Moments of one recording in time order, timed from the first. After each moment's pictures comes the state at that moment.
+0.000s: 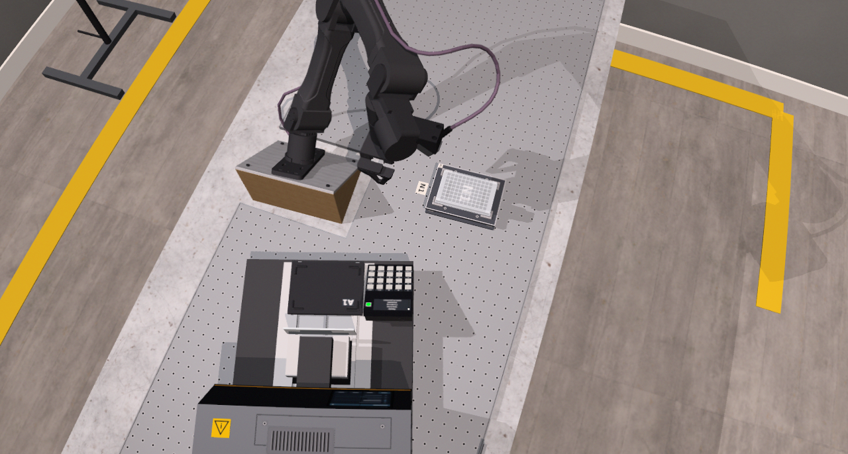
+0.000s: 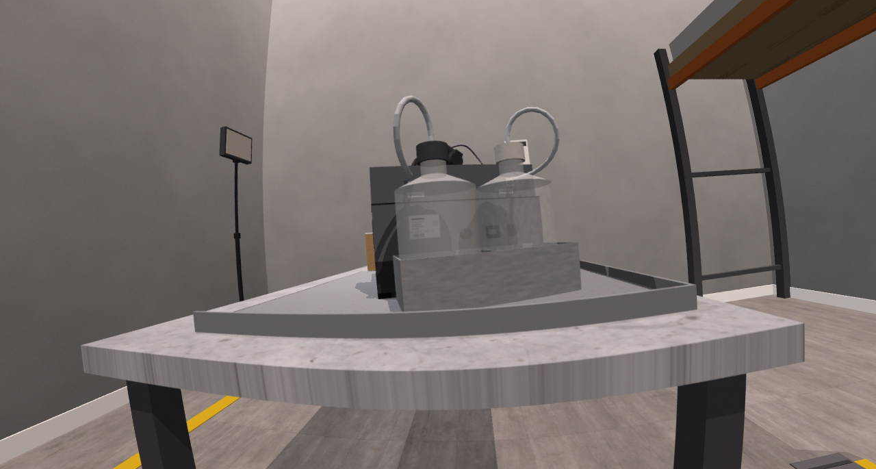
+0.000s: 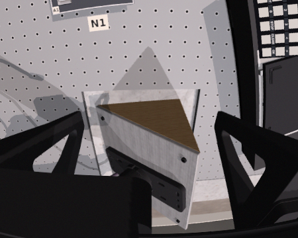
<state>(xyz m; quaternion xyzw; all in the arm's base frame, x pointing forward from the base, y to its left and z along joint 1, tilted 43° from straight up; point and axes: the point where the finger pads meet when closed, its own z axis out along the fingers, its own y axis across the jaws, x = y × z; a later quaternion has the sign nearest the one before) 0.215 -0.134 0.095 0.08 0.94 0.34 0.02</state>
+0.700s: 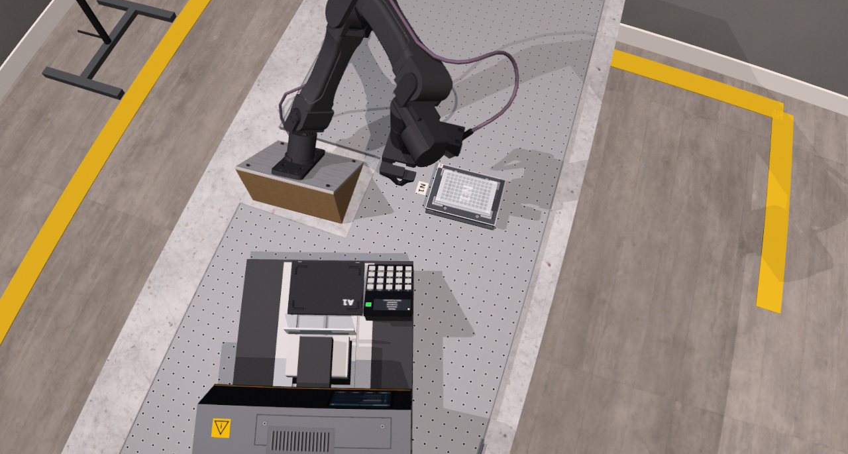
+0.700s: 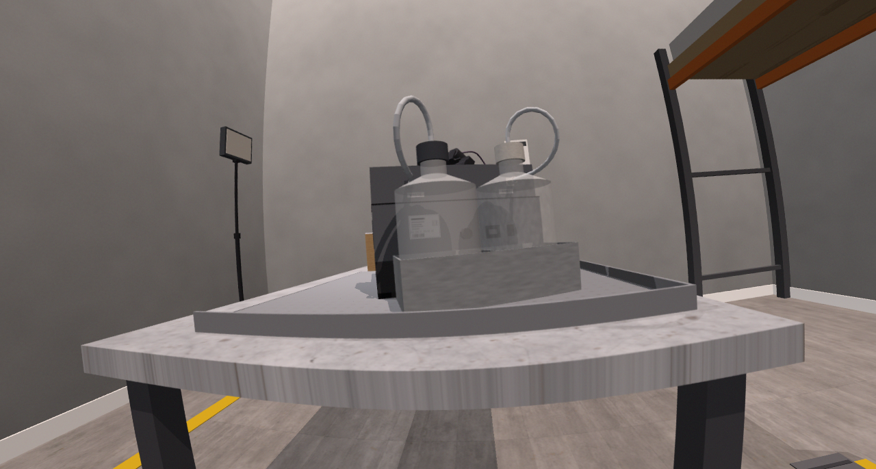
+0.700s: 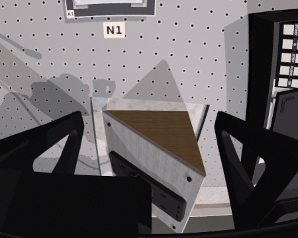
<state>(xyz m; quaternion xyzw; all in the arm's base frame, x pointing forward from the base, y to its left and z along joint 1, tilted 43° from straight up) 0.245 -0.109 0.093 0.03 0.93 0.36 0.01</state>
